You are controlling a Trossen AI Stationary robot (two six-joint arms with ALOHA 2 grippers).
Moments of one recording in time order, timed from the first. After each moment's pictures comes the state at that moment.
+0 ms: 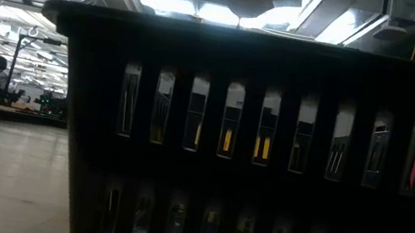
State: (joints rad) left arm -0.27 1.49 1.73 -0.76 0.65 -0.47; right arm 0.24 1.47 1.53 -0.43 -0.24 0.02
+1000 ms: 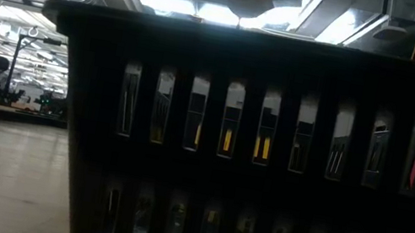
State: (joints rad) left arm -0.28 1.76 2.16 -0.76 0.62 -0.33; right arm 0.18 1.50 1.53 -0.27 -0.55 0.09
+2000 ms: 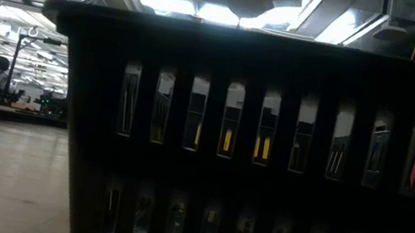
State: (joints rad) left arm -0.25 1.78 2.19 -0.82 0.67 -0.29; right arm 0.29 1.53 1.53 -0.20 -0.72 0.24
